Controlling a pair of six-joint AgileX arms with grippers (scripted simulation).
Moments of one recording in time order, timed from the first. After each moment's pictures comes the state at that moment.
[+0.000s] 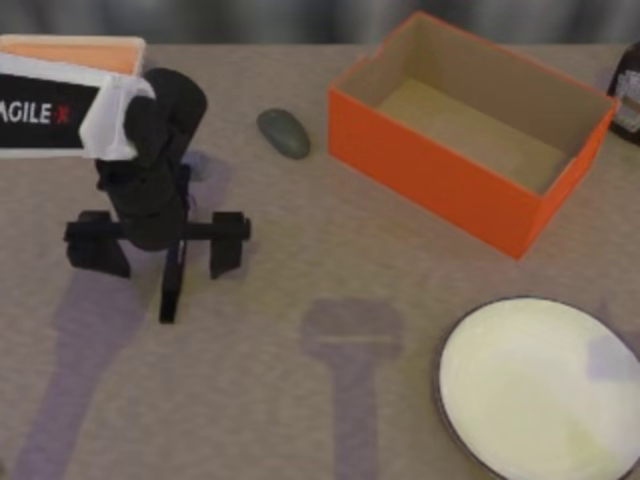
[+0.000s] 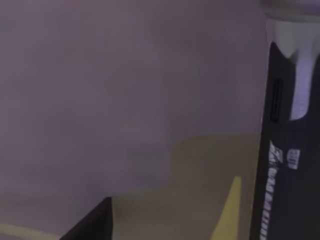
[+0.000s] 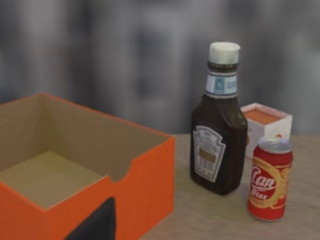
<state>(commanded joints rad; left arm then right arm) -0.32 2.18 1.34 -0.67 -0.05 -0.28 0.00 0.00 0.00 0.00 0.00 0.00</state>
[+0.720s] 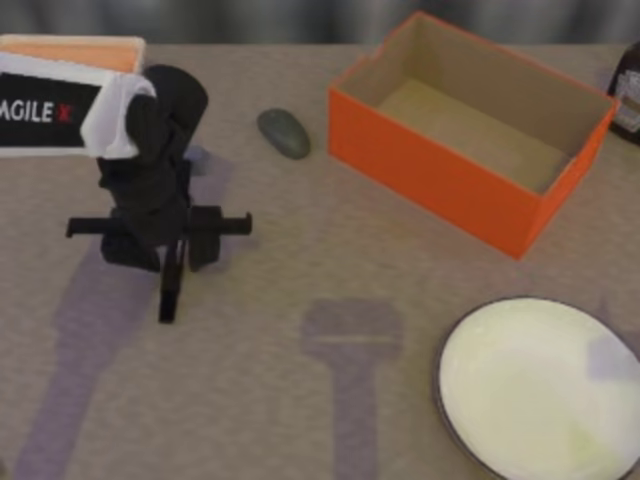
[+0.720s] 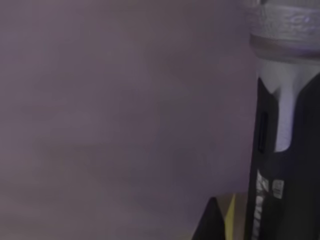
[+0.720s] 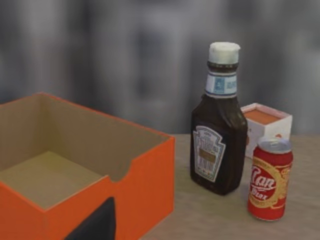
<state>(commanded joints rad) -0.32 2.18 1.34 -0.67 -0.05 -0.28 0.00 0.00 0.00 0.00 0.00 0.00</state>
